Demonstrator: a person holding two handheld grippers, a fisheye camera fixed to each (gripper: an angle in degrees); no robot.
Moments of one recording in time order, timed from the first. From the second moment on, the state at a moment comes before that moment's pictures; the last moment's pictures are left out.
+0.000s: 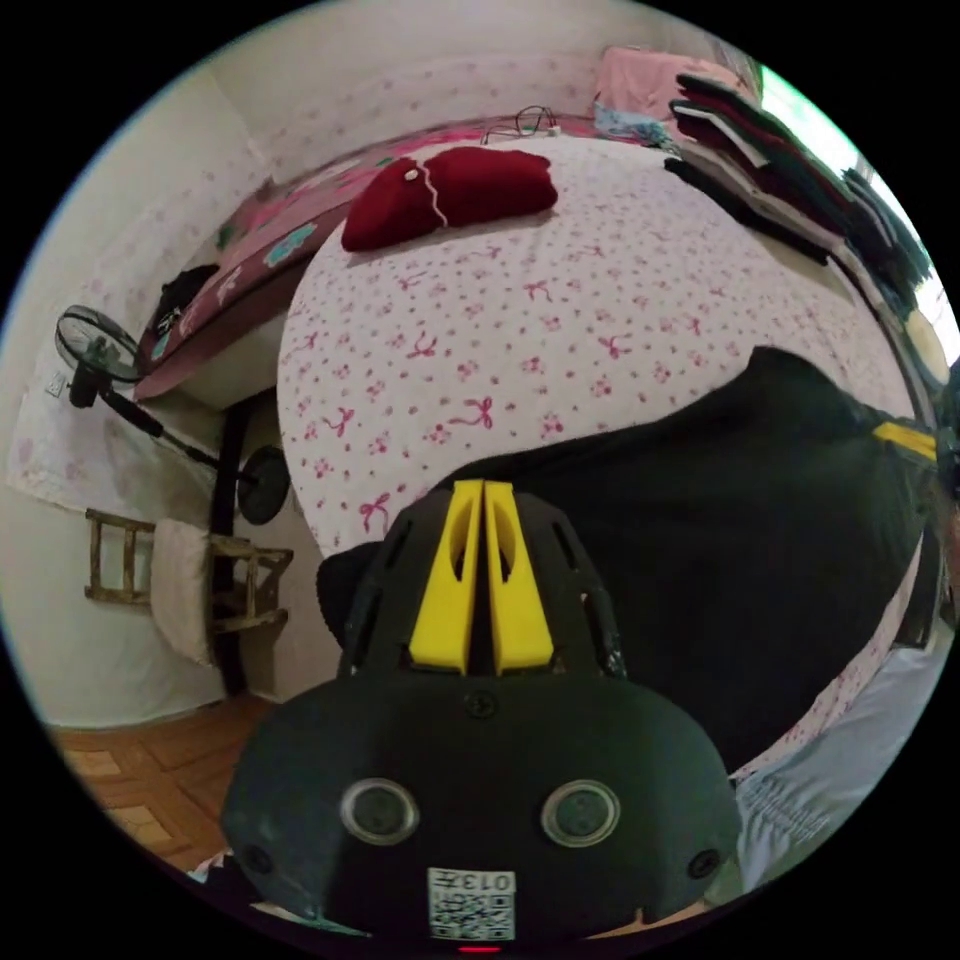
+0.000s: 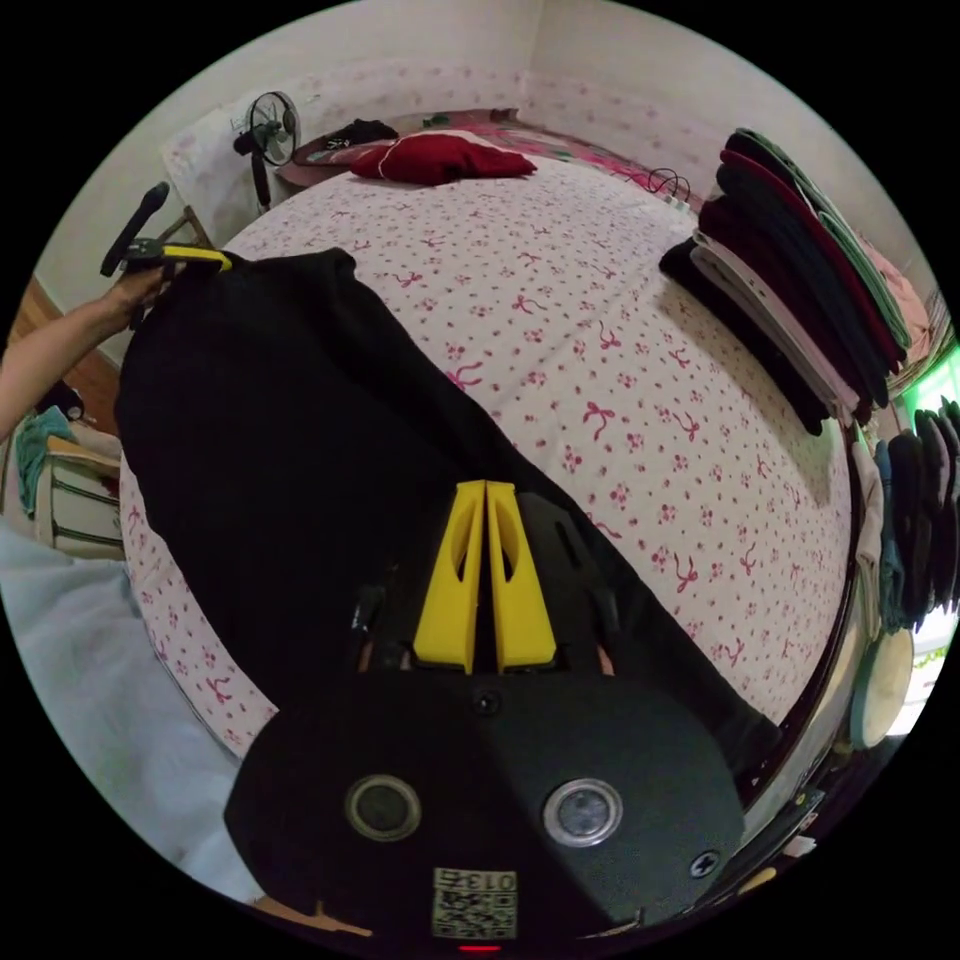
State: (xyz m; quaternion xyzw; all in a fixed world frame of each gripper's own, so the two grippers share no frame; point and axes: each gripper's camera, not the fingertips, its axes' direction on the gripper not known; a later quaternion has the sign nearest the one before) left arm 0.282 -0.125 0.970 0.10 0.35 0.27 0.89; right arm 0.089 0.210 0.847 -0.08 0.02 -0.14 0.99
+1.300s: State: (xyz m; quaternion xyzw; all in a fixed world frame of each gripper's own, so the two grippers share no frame) left arm 0.397 0.051 0.761 0.18 0.50 0.59 0.61; right arm 0.132 0.400 0.745 -0.03 -0.07 -0.19 0.98
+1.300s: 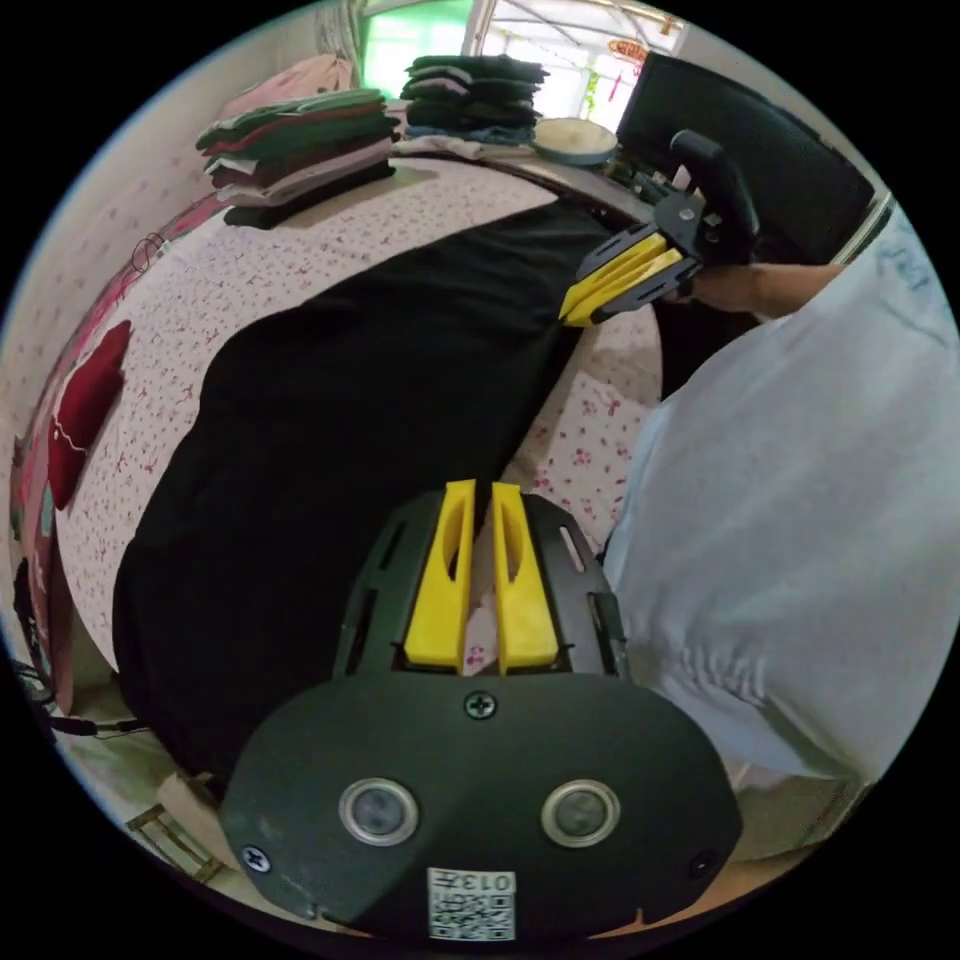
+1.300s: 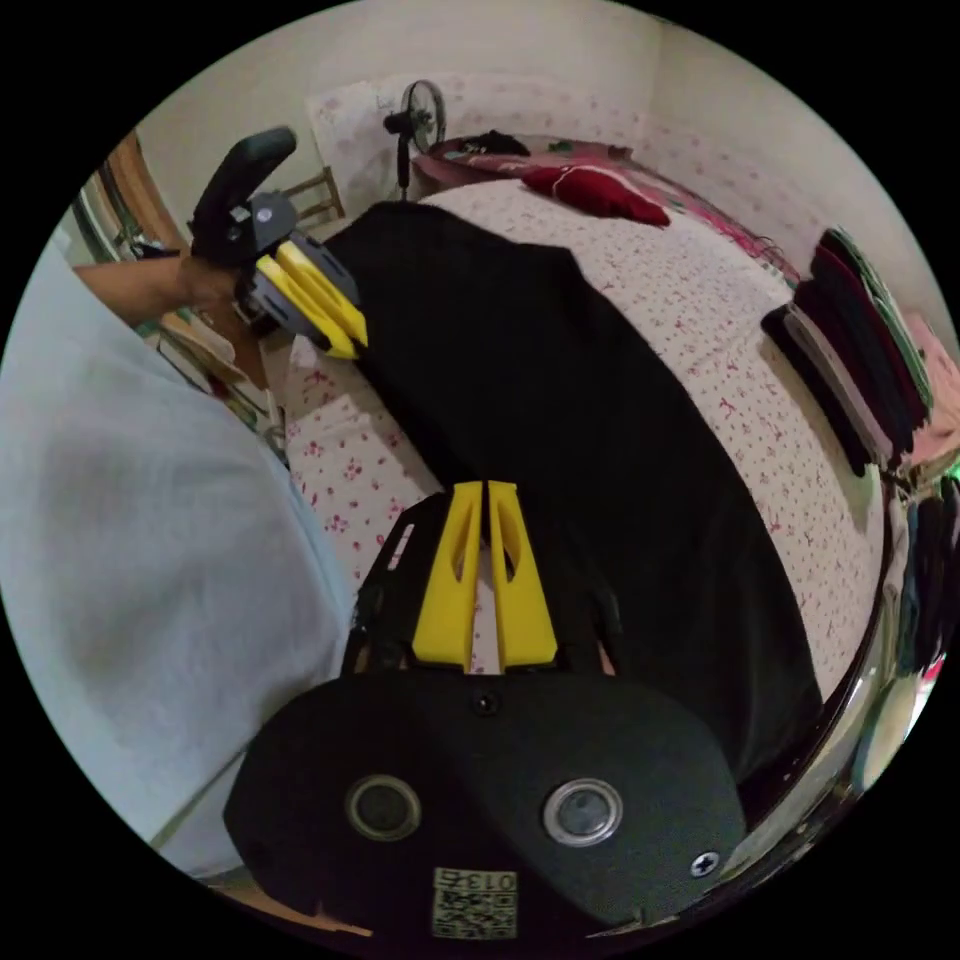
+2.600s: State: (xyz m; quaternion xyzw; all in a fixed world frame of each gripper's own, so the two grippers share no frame) left arm 0.643 -0.055 0.643 0.21 0.30 0.68 0.64; right arm 0.365 0.389 0.789 -0.14 0.02 -0.16 0.98
